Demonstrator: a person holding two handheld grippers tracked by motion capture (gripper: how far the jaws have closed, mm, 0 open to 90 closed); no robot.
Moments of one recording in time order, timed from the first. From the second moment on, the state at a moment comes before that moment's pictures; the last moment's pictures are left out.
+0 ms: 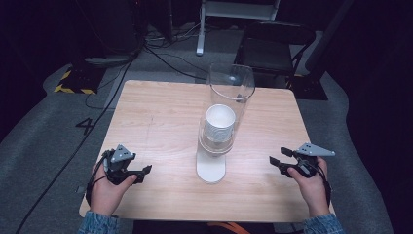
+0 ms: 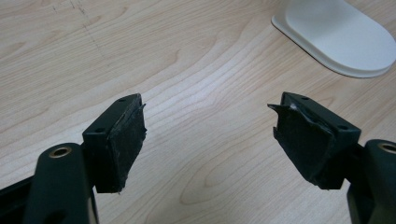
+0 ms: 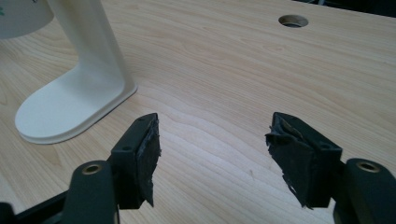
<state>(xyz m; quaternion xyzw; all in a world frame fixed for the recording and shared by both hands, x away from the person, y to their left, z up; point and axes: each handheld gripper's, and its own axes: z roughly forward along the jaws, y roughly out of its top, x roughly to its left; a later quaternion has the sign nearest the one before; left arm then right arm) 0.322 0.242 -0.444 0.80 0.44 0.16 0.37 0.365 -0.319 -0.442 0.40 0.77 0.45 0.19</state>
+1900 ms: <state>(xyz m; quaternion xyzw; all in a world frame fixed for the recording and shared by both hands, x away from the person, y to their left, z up) 0.318 0.249 -0.462 0.80 0.45 0.15 0.36 0.379 -0.141 -0.442 0.25 0.77 0.56 0.17</state>
